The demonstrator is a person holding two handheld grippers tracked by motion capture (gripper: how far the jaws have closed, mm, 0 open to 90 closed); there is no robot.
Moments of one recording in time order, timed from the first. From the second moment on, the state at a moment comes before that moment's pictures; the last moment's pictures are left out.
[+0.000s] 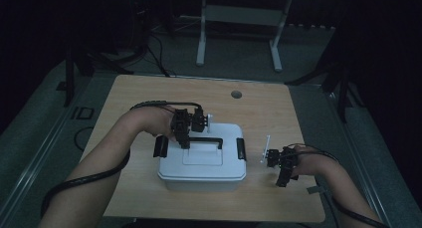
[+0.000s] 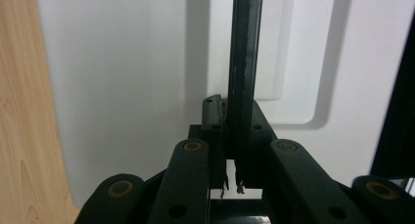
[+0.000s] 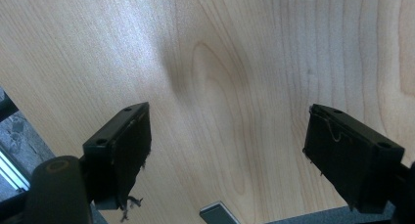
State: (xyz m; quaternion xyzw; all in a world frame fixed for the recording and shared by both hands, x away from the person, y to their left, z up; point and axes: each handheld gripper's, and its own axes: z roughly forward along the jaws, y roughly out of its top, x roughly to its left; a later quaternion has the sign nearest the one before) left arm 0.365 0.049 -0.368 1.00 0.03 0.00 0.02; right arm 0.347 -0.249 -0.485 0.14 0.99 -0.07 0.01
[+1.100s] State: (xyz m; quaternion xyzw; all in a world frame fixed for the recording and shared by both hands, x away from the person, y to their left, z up) left arm 0.373 0.076 -0.364 0.99 0.14 0.03 0.05; right arm 0.347 -0.247 -0.483 0.14 0.99 -0.07 0.01
